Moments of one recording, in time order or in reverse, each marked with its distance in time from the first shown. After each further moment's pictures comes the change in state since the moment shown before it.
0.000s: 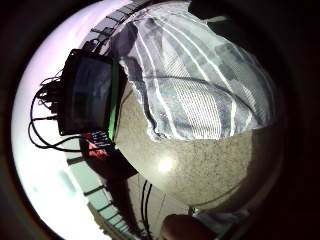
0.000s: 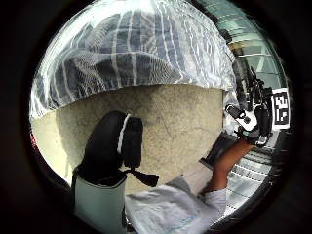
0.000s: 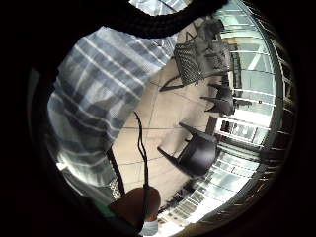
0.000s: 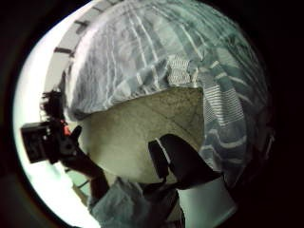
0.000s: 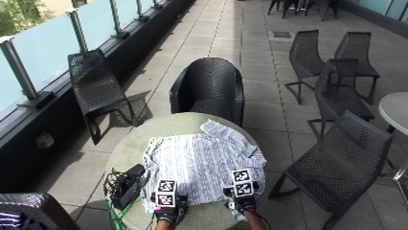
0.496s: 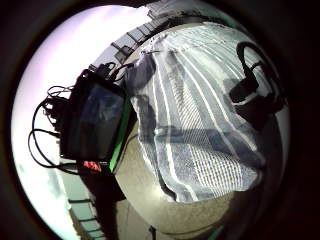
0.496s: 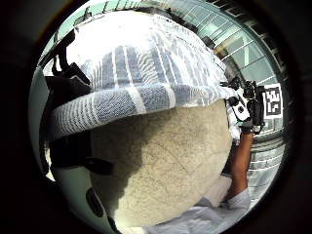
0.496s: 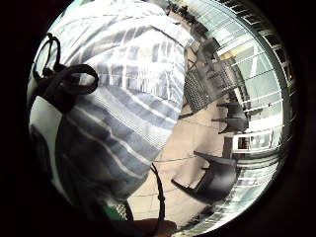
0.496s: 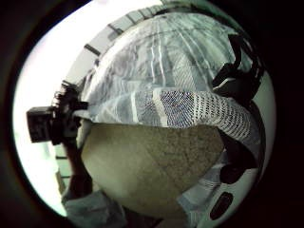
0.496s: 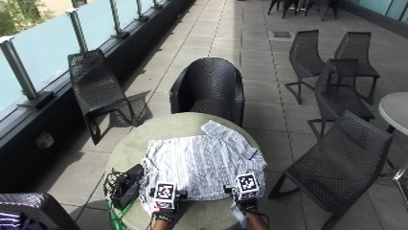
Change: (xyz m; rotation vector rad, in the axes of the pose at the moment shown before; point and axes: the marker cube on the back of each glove) left arm -0.007 -0.029 -0.008 0.391 -0.032 0.044; right arm 0.004 -0.036 0.008 0.430 -0.112 -0.126
